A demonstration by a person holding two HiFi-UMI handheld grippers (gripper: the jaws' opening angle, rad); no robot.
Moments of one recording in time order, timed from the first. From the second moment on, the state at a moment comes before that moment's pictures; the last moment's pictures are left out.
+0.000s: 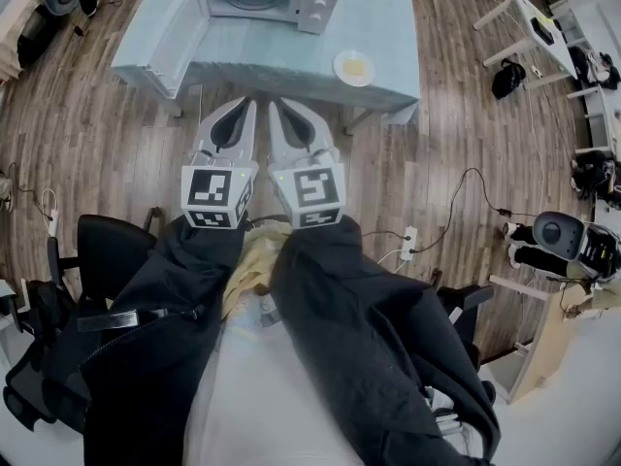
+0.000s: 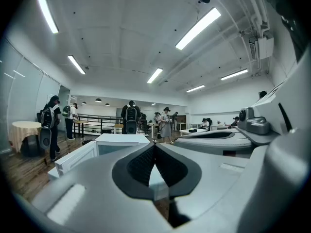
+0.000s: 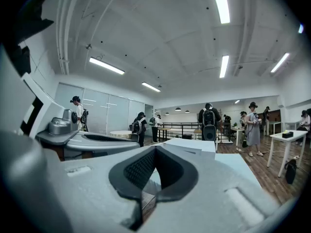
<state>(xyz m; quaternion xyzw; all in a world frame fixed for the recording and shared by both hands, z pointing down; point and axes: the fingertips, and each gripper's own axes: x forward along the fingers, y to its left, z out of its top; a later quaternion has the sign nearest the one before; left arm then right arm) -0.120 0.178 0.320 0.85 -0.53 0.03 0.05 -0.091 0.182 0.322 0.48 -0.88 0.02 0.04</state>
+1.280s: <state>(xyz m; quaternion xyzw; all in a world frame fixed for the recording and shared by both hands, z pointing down) -0.059 0.183 0.359 0.85 -0.53 0.06 0.08 -0.040 0.191 0.359 0.46 -0.88 0.06 0.05</state>
